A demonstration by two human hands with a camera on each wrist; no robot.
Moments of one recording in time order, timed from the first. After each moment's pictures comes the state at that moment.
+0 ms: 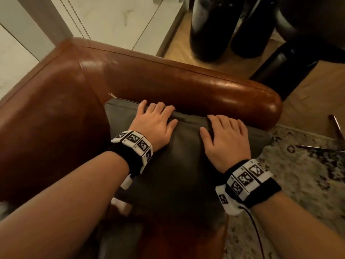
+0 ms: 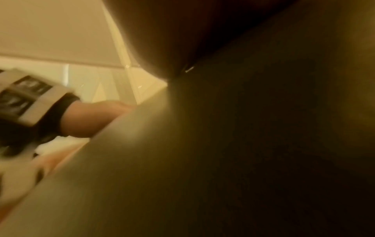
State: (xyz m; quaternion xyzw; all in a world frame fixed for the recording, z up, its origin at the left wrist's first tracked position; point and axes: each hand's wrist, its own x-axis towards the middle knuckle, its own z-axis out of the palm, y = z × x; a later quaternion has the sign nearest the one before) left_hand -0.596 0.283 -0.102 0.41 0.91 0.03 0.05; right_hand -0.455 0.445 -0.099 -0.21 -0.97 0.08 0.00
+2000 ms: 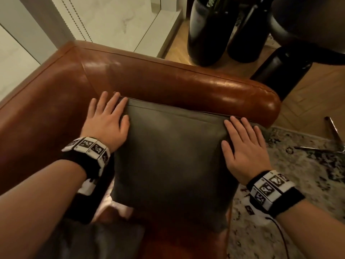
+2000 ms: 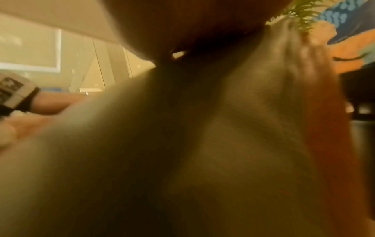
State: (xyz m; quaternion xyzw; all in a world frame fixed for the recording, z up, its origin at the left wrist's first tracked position) left_hand -0.630 0.184 -0.104 0.29 0.96 -0.01 0.02; right_hand -0.404 0.471 -0.122 -0.21 -0.98 0.06 0.02
